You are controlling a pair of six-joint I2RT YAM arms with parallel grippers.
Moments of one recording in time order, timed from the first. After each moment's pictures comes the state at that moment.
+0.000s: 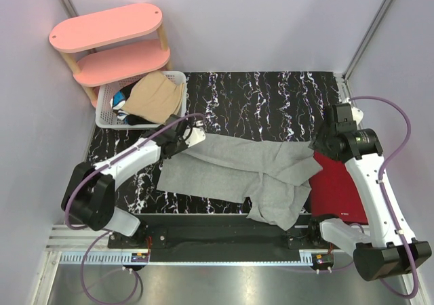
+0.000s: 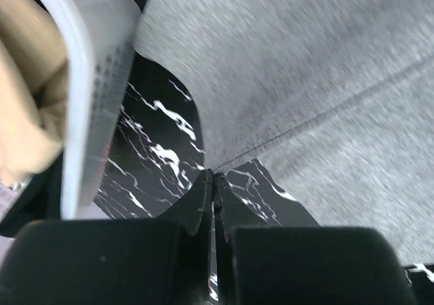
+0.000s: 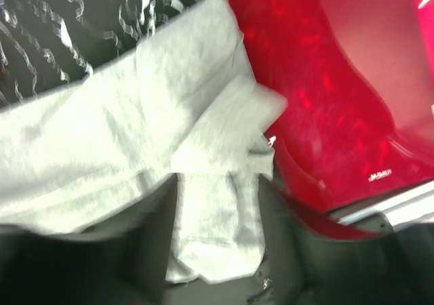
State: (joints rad) left arm -0.49 1.46 0.94 -0.50 -0.26 0.69; right arm 0.16 1.06 1.23 -1.13 0.31 0.62
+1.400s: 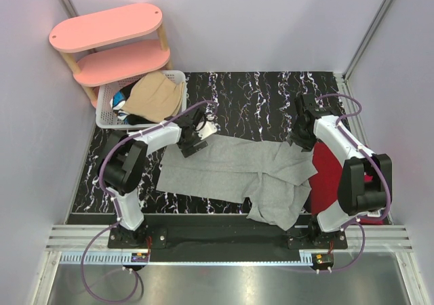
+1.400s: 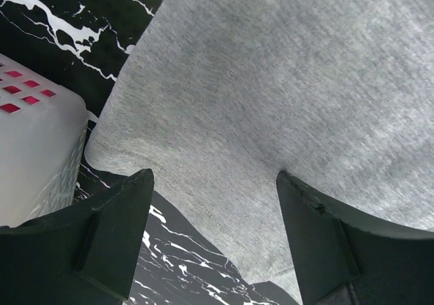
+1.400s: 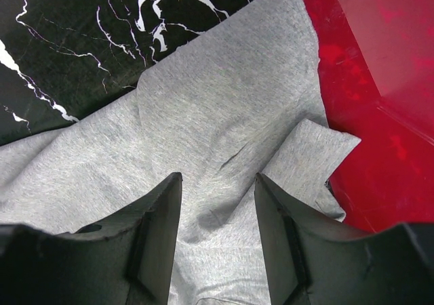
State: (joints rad) left arm -0.50 1.84 1.18 -0.52 -0.18 0.60; right arm 0.16 1.57 1.18 -0.83 0.21 0.68
